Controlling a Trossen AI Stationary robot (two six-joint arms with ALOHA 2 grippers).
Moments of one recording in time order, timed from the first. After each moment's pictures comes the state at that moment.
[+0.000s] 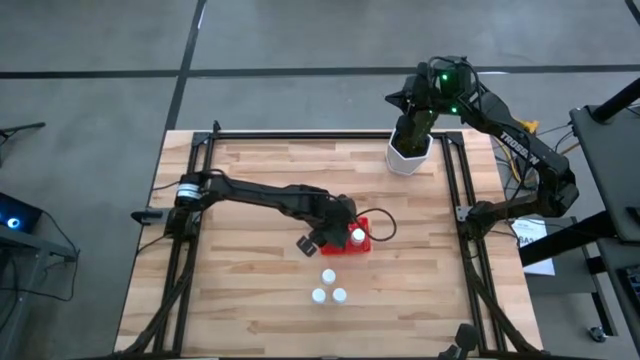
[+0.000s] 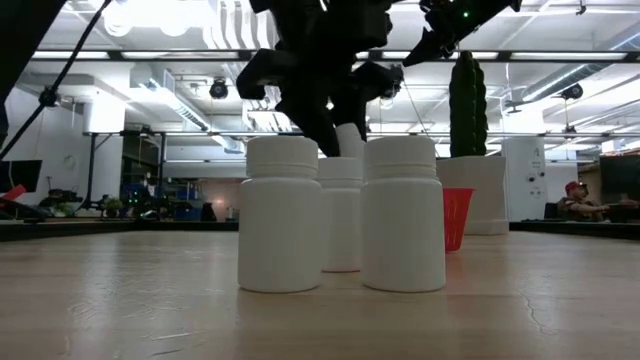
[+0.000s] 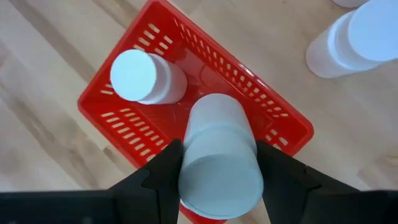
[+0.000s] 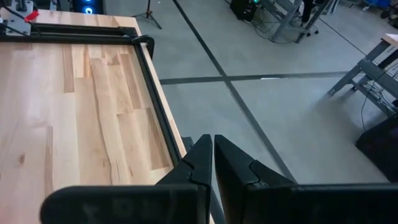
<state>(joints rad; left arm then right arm) -0.05 2.00 1.73 -0.87 0.04 0.76 -0.82 1.29 1.38 -0.55 -0.27 -0.43</state>
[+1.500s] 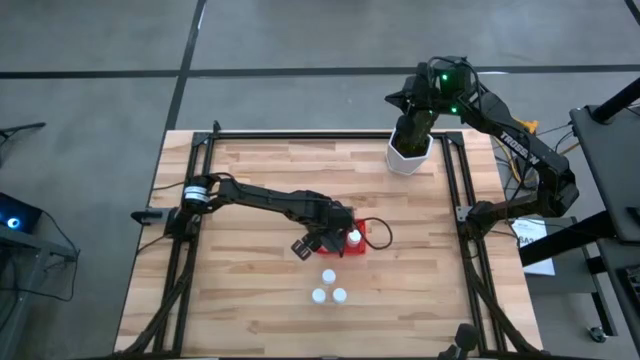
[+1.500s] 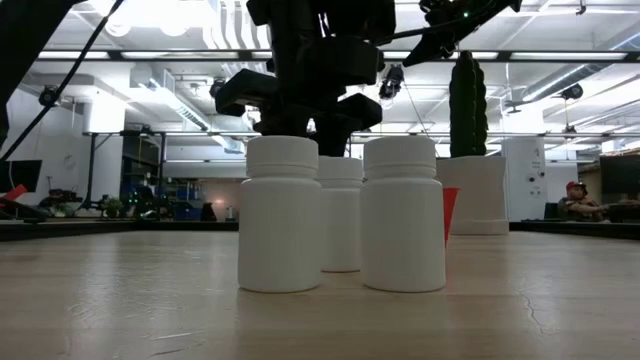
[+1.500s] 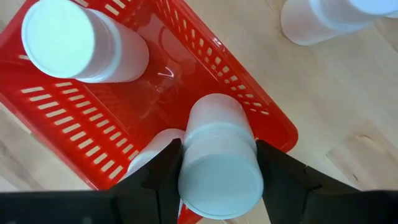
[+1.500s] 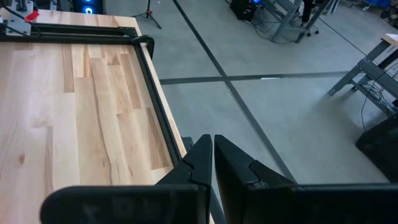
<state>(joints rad) -0.06 2.06 1.73 -0.98 0.05 0.71 -0.82 1.29 1.38 -0.55 -0.27 -0.43</state>
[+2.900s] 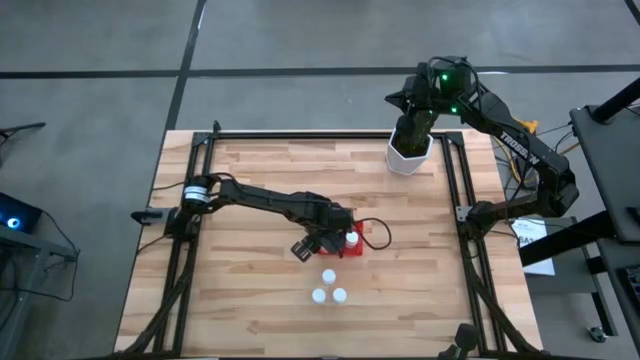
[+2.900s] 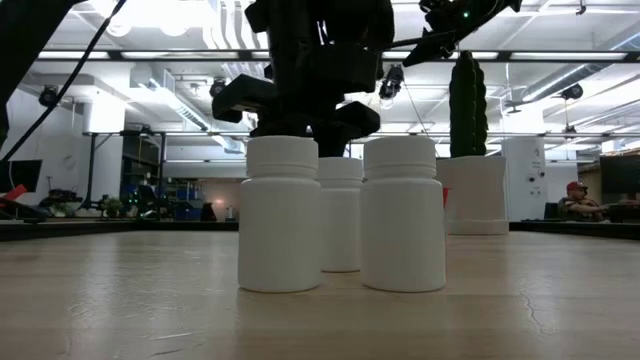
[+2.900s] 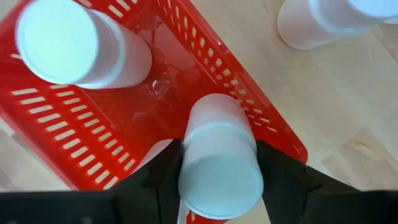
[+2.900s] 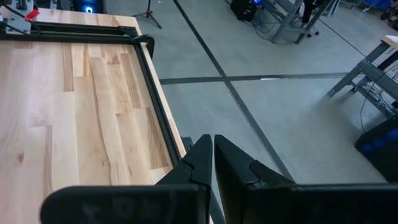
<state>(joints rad) -0.07 2.06 1.70 -0.95 0.07 0.69 -0.82 1.29 1.38 -0.55 -0.27 -0.44</state>
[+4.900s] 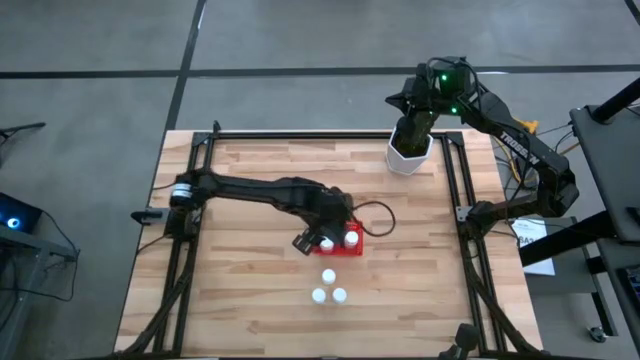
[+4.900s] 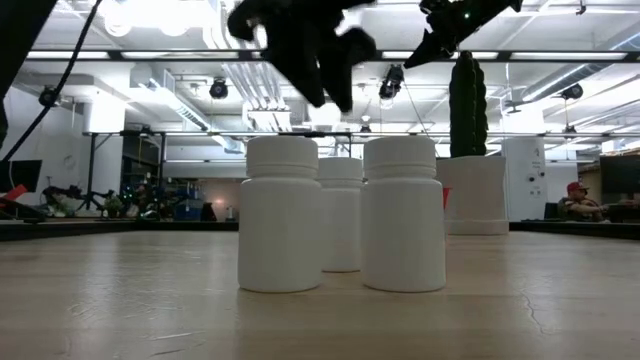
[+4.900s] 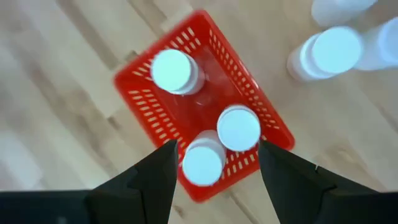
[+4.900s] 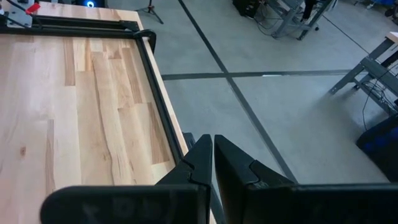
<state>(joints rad) -0.07 1.97 1.87 -1.08 0.02 0.60 -0.83 1.29 1.38 -0.57 -0.27 -0.45</state>
